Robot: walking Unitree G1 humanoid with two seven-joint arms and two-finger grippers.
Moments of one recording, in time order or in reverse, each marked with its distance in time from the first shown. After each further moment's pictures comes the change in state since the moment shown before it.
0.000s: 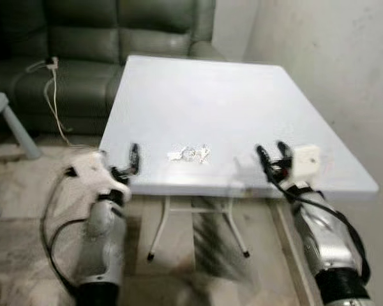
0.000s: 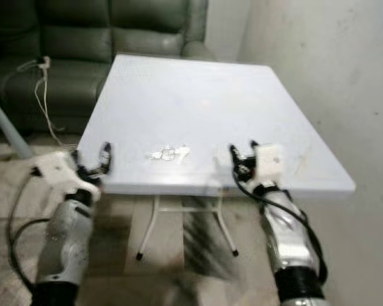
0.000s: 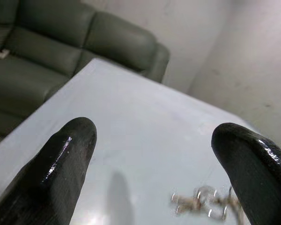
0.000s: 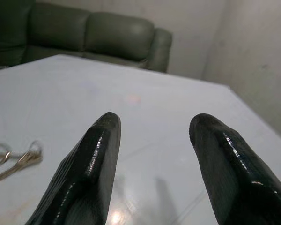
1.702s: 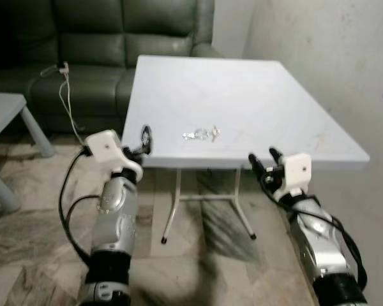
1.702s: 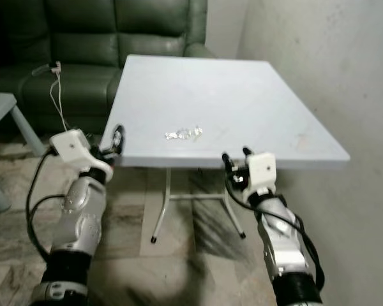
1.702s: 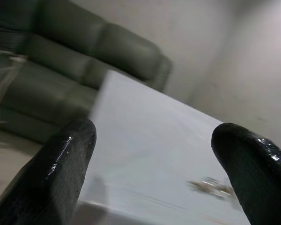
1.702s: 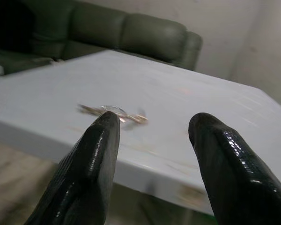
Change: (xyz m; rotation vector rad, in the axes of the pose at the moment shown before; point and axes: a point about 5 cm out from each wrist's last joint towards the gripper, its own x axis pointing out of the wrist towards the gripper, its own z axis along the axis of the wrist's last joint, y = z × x) left arm 0.037 -0.009 0.013 -0.050 -0.026 0.018; right arm -0.002 0.022 -0.009 -0.025 -0.017 0.097
